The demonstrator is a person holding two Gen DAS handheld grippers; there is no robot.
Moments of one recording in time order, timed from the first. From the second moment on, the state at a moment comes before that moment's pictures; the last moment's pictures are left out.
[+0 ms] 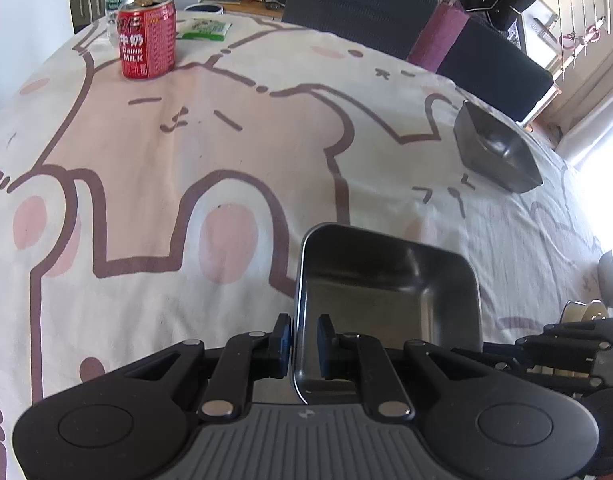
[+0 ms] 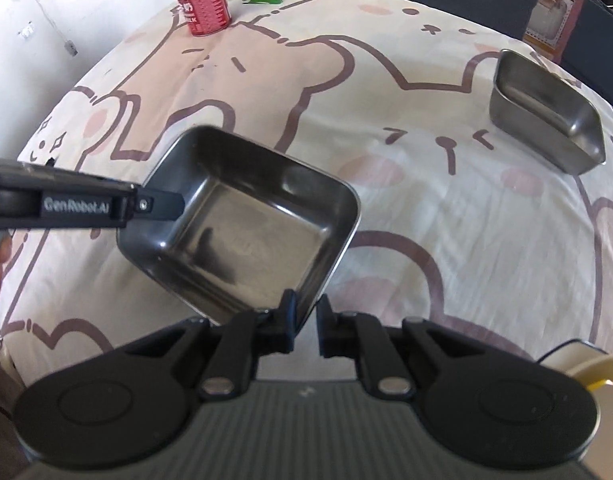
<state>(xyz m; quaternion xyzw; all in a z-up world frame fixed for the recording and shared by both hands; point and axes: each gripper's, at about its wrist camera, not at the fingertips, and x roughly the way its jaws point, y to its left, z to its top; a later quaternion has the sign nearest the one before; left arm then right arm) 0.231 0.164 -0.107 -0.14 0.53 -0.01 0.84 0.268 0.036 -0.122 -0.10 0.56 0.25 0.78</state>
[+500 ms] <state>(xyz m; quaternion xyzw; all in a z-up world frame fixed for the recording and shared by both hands) 0.230 0.174 -0.110 -0.15 0.52 0.01 0.84 0.265 0.037 -0.125 -0.05 0.59 0.25 0.77</state>
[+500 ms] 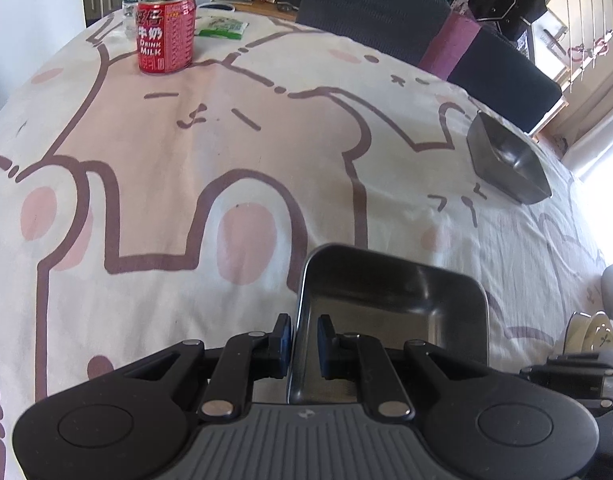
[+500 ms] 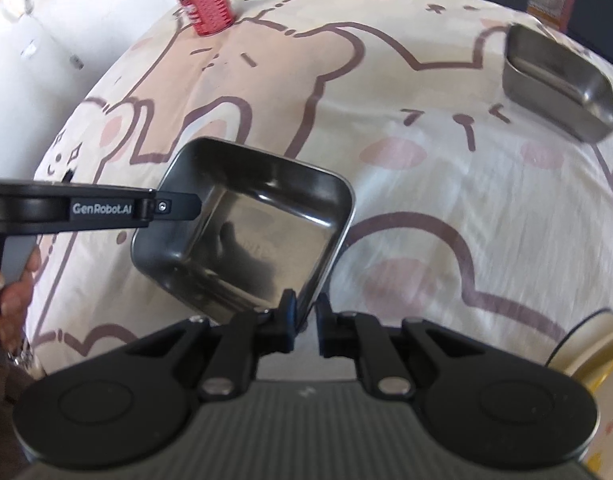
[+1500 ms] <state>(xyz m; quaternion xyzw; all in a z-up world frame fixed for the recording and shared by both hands) 0.225 0.177 -0.105 -0.12 0.52 0.01 0.85 0.269 0.031 -0.125 0.01 0.58 0.22 0.78</state>
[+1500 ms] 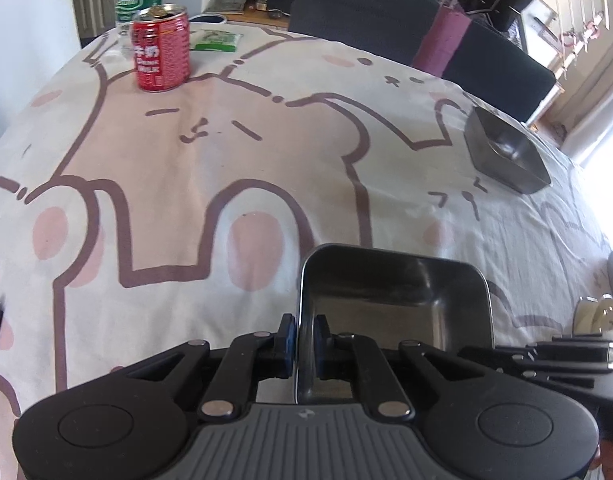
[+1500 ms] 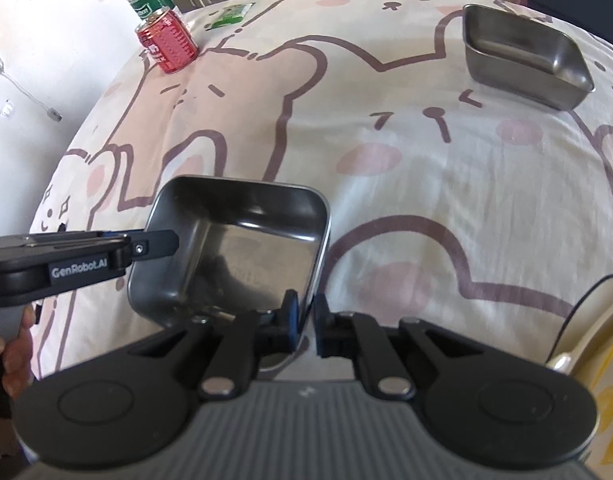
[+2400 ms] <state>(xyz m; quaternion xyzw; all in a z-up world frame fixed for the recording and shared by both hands) 0.229 0.168 -0.112 -0.09 0.54 0.00 0.84 0.270 0.032 -0.128 0.01 0.59 0.20 0.79</state>
